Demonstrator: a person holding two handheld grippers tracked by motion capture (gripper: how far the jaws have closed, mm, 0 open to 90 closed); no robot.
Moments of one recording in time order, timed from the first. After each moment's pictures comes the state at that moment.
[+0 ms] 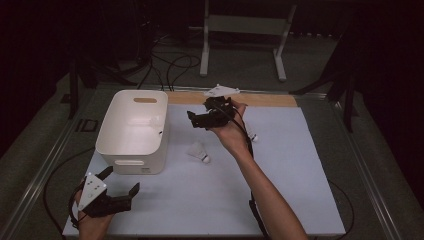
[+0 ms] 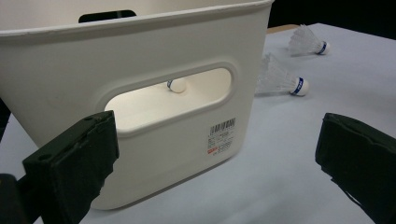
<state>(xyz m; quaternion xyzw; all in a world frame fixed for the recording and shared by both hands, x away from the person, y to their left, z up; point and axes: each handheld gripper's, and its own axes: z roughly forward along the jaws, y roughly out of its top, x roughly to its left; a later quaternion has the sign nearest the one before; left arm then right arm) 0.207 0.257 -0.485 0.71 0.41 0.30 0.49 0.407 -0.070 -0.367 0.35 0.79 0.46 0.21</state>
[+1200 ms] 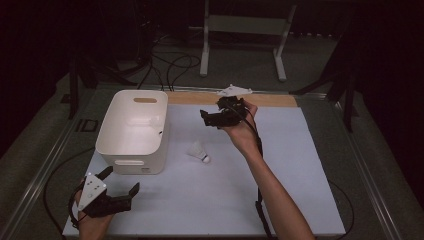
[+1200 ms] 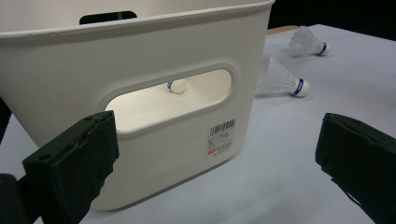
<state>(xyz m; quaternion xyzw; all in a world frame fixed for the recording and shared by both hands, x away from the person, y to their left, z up) 0.207 0.257 -0.485 0.71 0.41 0.30 0.49 0.415 -0.101 -0.374 0.38 0.78 0.44 0.23</state>
